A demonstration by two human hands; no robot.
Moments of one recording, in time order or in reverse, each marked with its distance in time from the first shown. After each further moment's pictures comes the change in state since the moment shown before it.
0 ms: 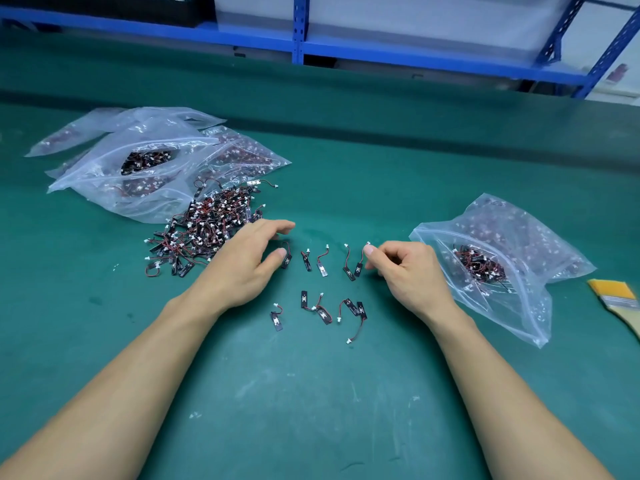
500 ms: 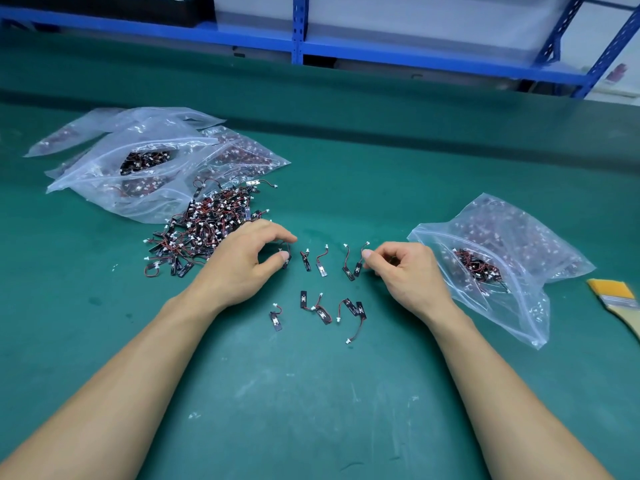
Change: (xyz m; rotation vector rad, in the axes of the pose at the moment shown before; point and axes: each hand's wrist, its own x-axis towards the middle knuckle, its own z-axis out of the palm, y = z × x) left_hand 0.000 0.006 -0.005 -0.033 0.040 0.020; right_hand 0.001 0.004 0.001 0.005 -0.004 0.039
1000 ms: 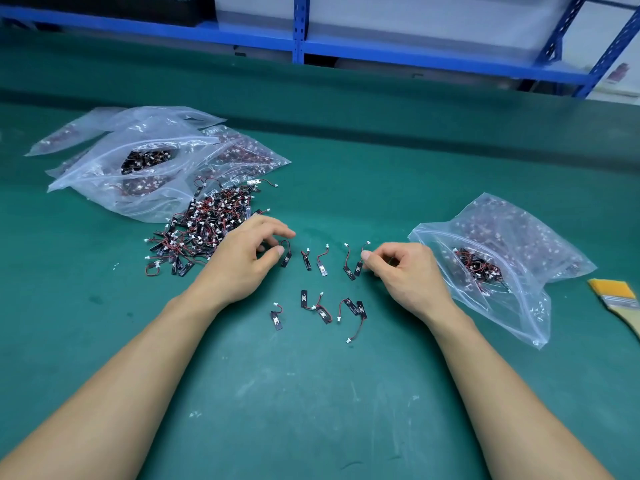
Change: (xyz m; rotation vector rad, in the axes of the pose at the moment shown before) left_hand 0.001 -0.001 0.004 -0.139 0.027 -0.055; right_hand -0.001 0.000 0.001 -0.008 -0.022 0.003
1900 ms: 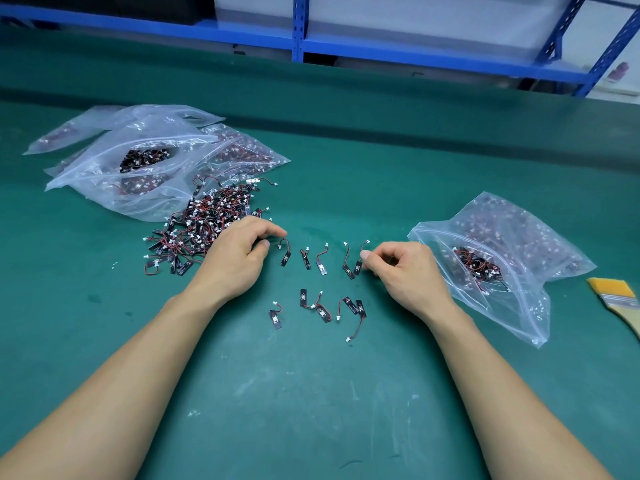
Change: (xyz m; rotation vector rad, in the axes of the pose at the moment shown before) left_hand 0.003 -0.008 -0.002 0.129 0.042 -0.079; right_hand 0.000 0.000 -0.001 -0.019 -0.016 0.015
